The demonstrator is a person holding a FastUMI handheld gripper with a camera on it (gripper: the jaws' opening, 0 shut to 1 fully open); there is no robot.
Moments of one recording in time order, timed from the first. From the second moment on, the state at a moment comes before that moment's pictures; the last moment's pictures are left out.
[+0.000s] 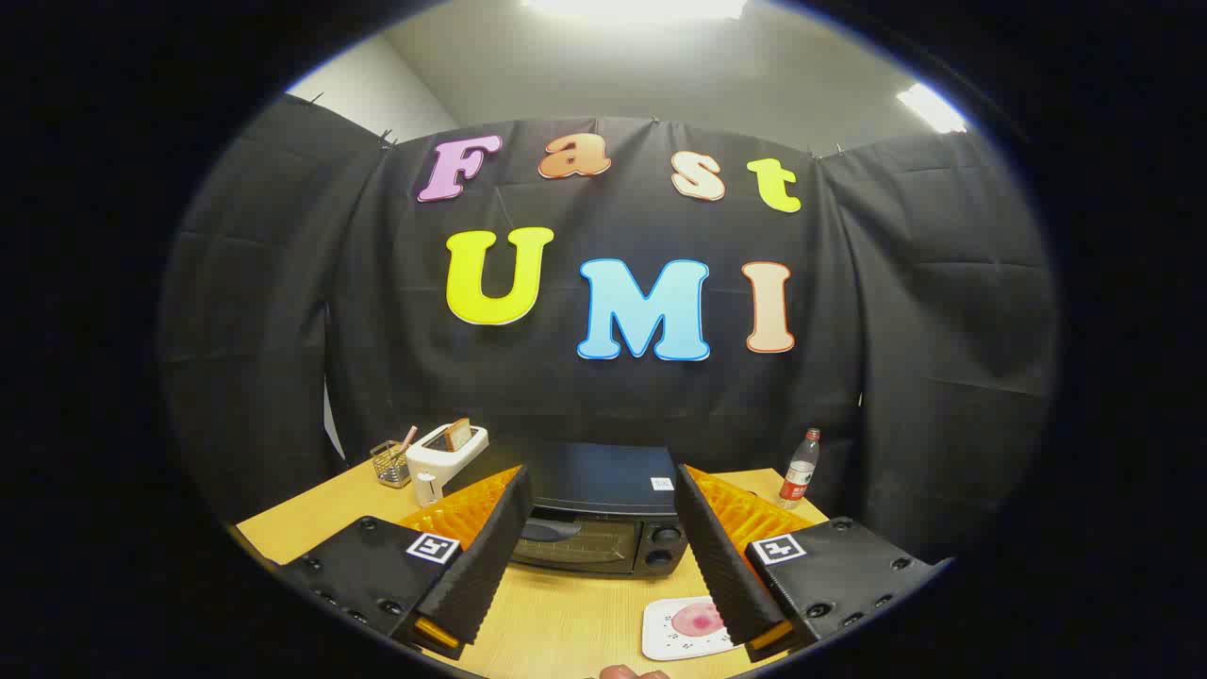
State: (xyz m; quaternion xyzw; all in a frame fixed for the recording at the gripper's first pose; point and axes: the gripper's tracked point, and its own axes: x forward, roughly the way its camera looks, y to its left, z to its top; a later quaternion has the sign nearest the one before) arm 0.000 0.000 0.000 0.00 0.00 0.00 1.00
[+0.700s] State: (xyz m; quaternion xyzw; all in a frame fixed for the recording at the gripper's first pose) arm -0.008 0.003 -0.002 -0.02 0.00 -0.01 1.00
